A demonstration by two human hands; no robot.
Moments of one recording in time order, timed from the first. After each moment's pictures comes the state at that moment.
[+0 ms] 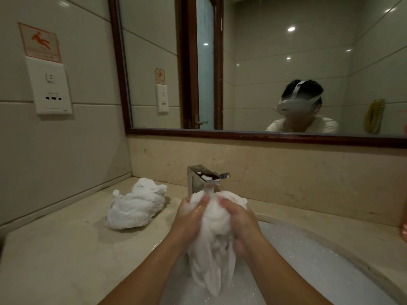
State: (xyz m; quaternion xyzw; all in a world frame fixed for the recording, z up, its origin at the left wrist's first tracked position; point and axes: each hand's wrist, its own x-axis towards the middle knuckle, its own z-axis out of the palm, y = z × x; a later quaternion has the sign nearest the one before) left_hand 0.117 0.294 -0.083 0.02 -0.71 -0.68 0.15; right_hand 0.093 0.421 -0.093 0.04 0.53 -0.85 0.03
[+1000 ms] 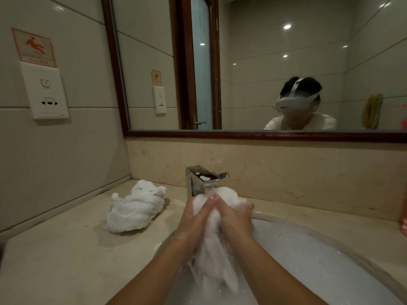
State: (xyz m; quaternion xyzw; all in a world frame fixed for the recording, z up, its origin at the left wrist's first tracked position) left_hand 0.117 0.306 -0.090 0.00 -0.67 -0.73 0.10; right_hand 0.088 0.403 -0.094 0.10 0.62 -0.77 -0.12
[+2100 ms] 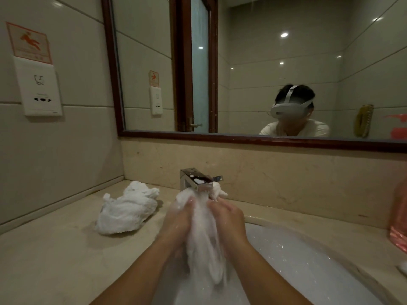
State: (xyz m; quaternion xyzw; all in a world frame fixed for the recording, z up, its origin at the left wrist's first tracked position) left_hand 0.094 0.290 -0.087 0.08 -0.75 -0.64 0.17; right_hand 0.090 0.416 -0.092 0.00 0.66 -0.75 -0.06
